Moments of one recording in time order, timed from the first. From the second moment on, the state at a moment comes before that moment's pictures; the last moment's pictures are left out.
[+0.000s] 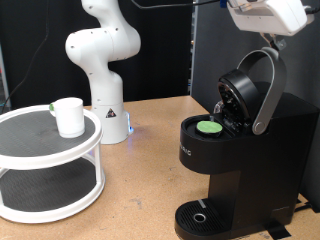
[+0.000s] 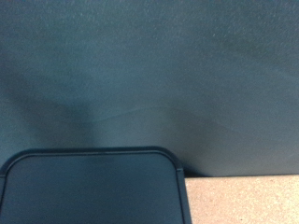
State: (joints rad) arm 0.32 -0.18 0.01 -2.11 0.62 2.24 -0.70
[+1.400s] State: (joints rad) arm 0.28 -0.22 -0.05 -2.14 0.58 2.18 -0.80
